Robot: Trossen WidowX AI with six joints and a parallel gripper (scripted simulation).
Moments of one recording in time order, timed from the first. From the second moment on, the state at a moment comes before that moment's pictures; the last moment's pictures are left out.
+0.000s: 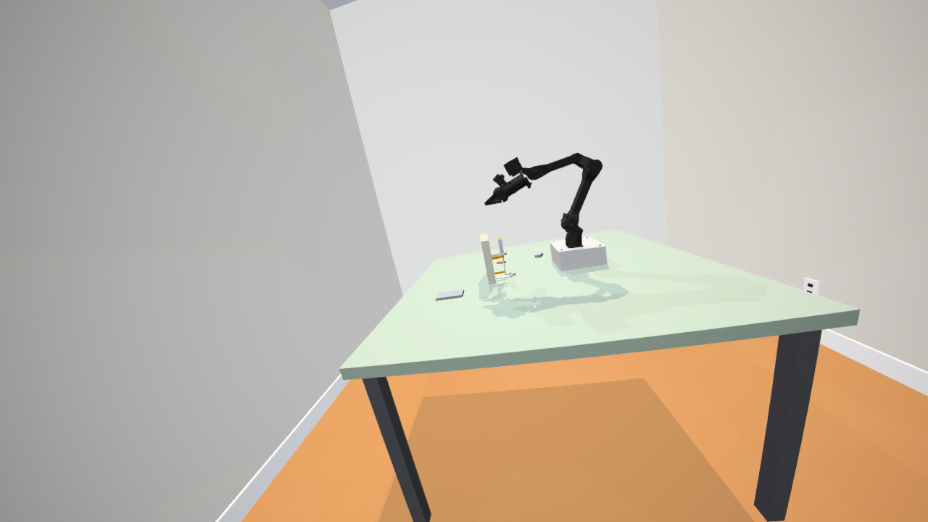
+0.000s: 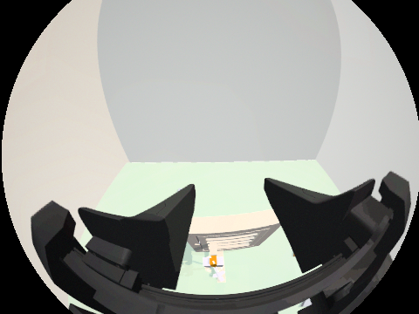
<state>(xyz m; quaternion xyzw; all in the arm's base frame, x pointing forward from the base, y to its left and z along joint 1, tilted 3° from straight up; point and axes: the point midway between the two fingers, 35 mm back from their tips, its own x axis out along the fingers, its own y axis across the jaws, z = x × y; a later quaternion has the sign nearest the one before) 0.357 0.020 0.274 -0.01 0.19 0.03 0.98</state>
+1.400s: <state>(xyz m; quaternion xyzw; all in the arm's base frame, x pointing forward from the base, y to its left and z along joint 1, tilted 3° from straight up) 0.349 0.041 0.161 -0.02 0.68 0.05 0.73</state>
